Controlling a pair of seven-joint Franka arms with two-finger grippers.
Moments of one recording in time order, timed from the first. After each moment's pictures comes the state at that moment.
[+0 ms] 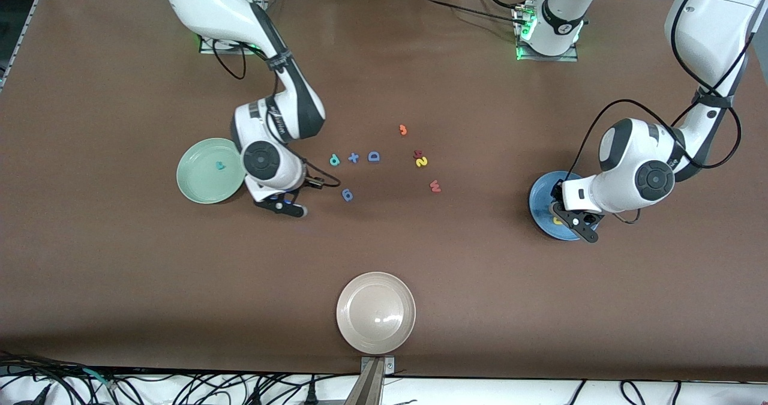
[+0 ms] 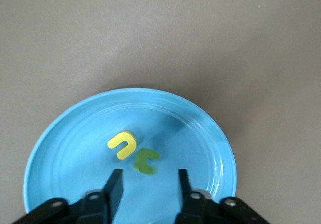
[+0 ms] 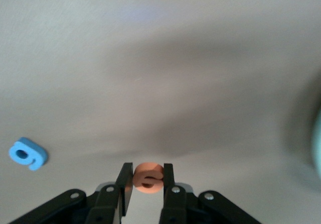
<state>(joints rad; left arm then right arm) 0.36 0.55 -0.45 -1.91 0.23 2.25 0.50 0.68 0.59 -0.27 -1.73 0.26 2.07 0.54</state>
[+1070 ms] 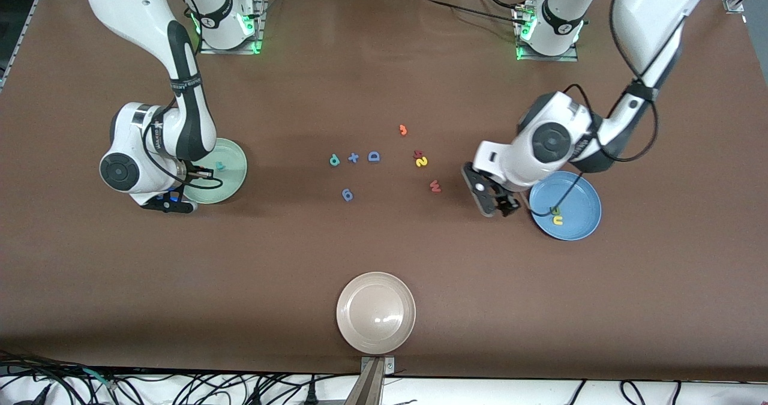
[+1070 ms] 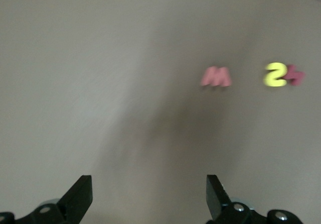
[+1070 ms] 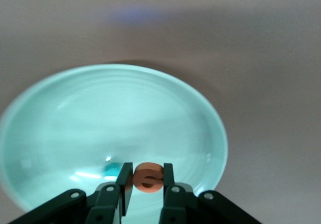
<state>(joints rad) 0.17 0.55 -0.68 -1.88 0.34 2.24 0.57 0.65 0.55 -0.64 -2.01 0.26 2.08 -0.06</state>
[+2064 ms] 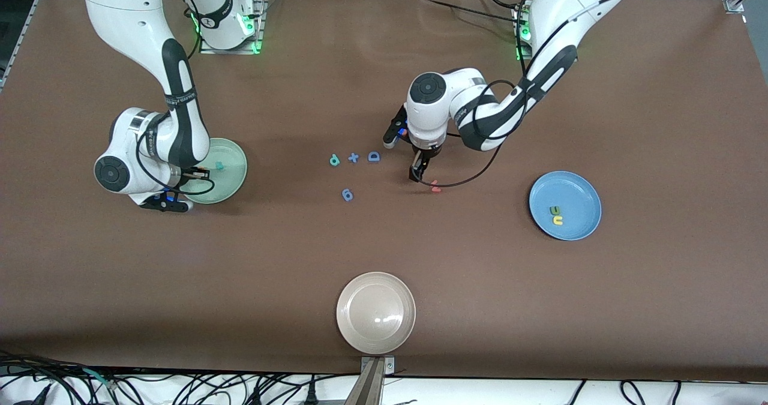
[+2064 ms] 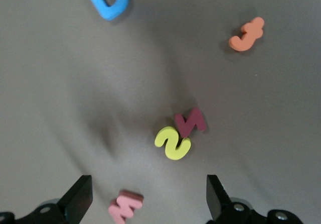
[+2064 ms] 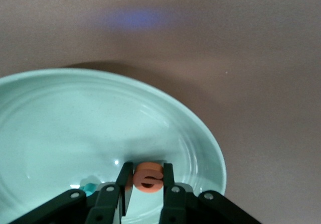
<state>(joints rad) -0.11 0.68 -0.67 -1.89 0.68 2.33 0.92 0.60 0.59 -0.61 -2.02 0.35 2.12 -0.13</state>
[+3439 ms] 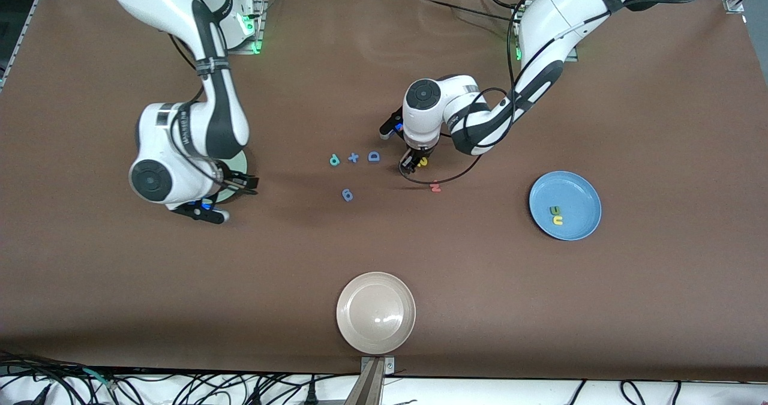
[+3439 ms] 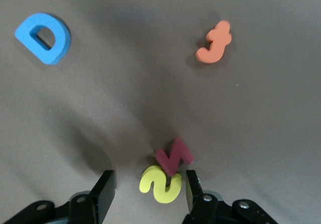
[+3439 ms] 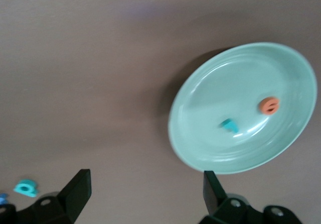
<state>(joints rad) -0.13 0.75 -0.66 -1.89 0.71 2.37 1.09 0.79 0.56 -0.60 -1.71 0.37 1.79 0.34</state>
